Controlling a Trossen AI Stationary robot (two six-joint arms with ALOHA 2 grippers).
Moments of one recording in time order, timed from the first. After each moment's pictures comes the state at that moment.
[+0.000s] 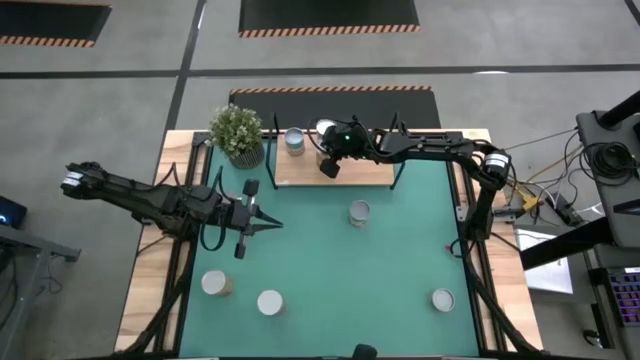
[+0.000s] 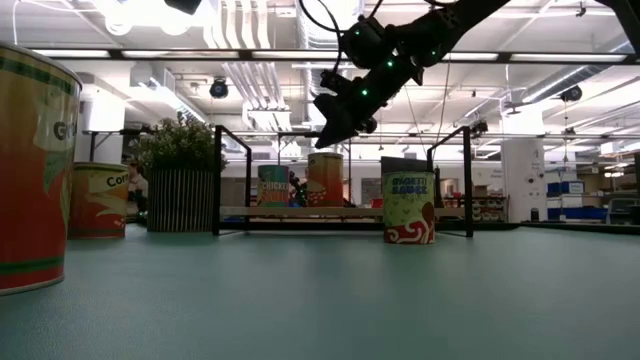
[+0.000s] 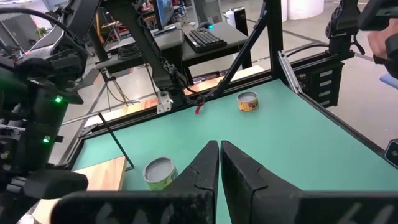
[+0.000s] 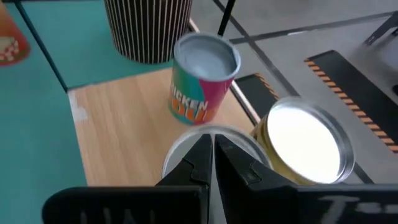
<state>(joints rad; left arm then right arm) -0.23 0.90 0.71 0.00 -0.12 0.23 -0.41 1.81 1.35 -0.10 0.11 -0.13</state>
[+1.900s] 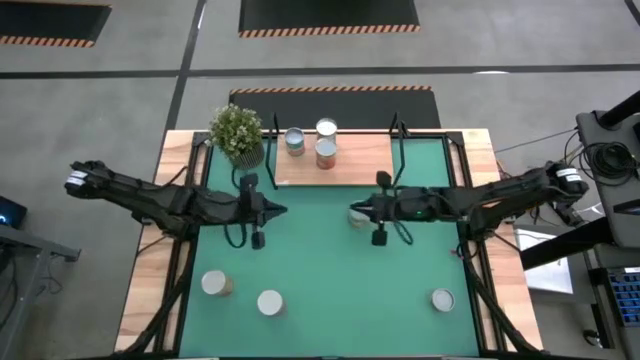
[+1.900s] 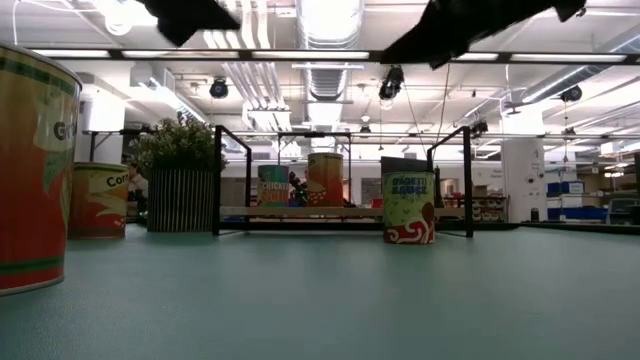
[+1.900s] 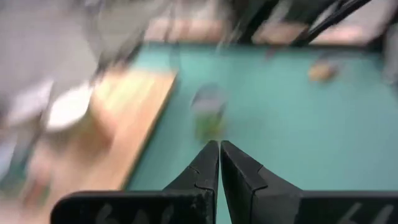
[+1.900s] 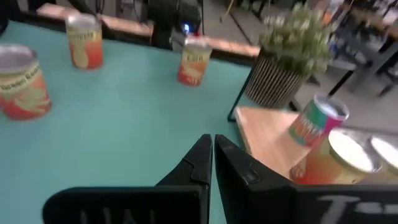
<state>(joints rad) -0.23 1.02 0.83 -0.30 -0.45 -0.18 0.11 1.19 0.76 0.11 0.26 -0.17</state>
